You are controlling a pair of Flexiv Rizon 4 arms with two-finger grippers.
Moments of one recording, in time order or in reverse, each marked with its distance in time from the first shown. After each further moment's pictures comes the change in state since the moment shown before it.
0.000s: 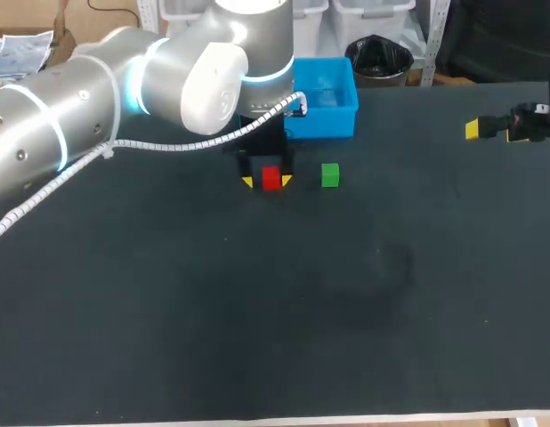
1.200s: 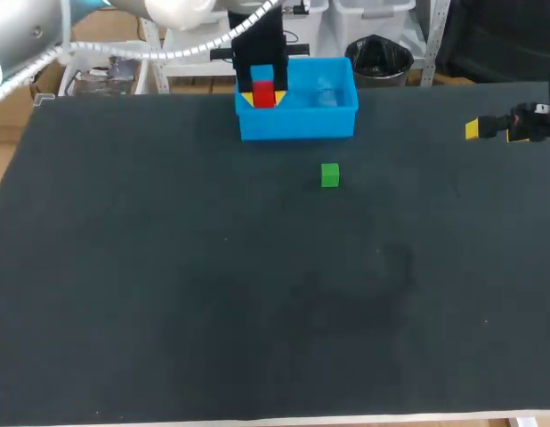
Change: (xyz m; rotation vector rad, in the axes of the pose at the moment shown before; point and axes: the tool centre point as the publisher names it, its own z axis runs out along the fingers) left arm -0.017 -0.004 -0.180 0.022 -0.132 0.016; right arm 0.000 0.000 0.000 0.000 0.000 0.000
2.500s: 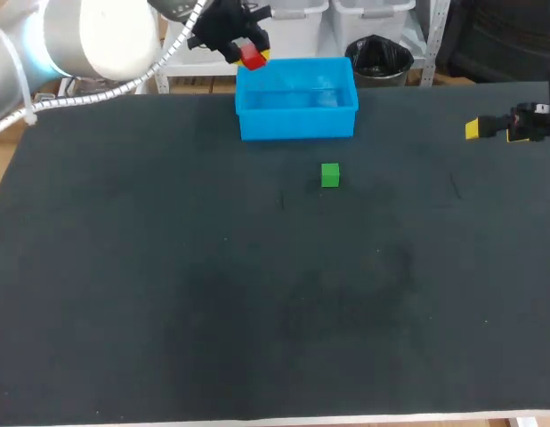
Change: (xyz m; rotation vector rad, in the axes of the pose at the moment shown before) left arm -0.094 0.008 0.006 0.394 -0.261 -0.060; right arm 0.000 0.000 0.000 0.000 0.000 0.000
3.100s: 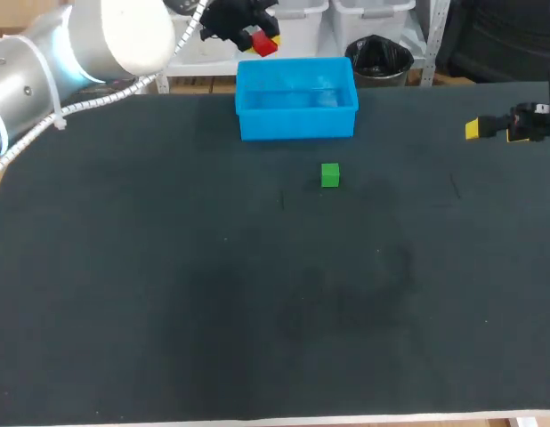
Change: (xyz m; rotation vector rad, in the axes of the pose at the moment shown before) left arm -0.035 -0.009 0.029 0.086 -0.022 -0.016; right arm 0.000 0.000 0.000 0.000 0.000 0.000
